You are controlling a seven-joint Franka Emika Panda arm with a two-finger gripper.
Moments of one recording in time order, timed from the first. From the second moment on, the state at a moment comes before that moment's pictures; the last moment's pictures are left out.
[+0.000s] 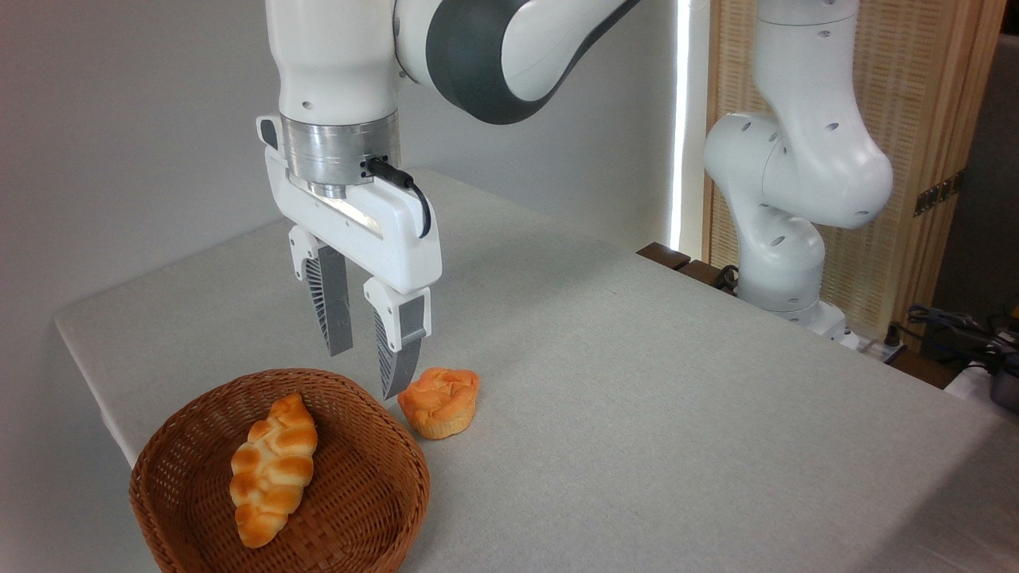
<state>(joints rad) -0.08 0.02 0.03 -1.81 -0.08 1.97 0.68</state>
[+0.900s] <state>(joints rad) -0.09 0.03 0.02 -1.81 -0.08 1.93 0.61</state>
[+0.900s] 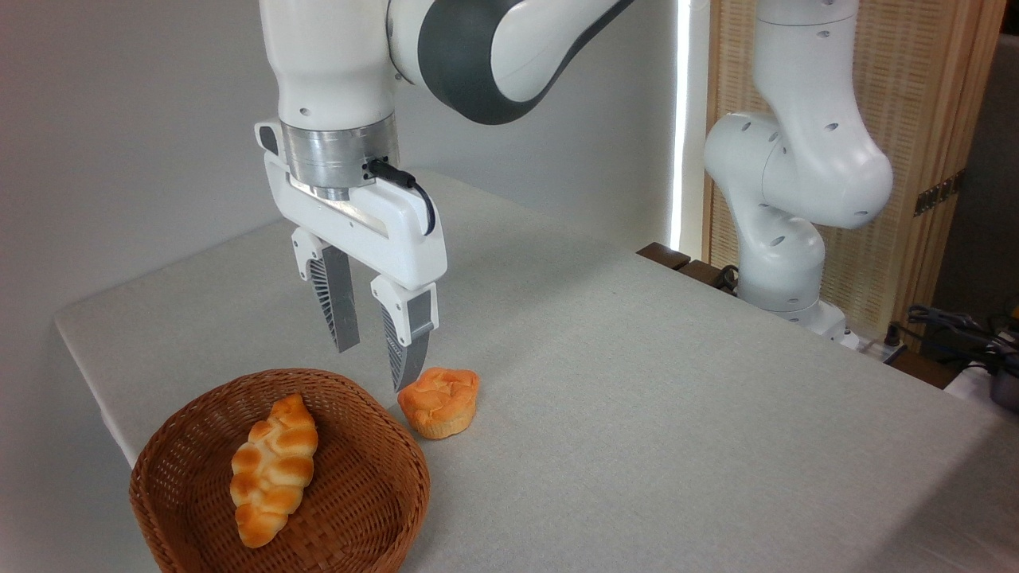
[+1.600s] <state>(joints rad) -0.09 0.05 0.00 -1.81 -0.12 2.01 0.26</state>
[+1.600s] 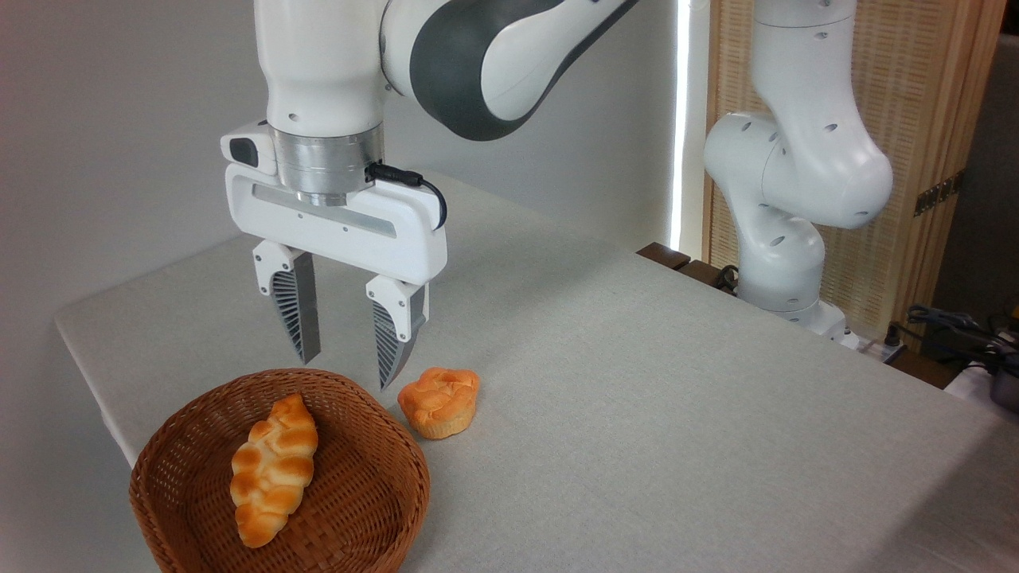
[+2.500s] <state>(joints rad) -0.09 0.17 -0.06 -1.81 -0.12 2.25 -0.03</state>
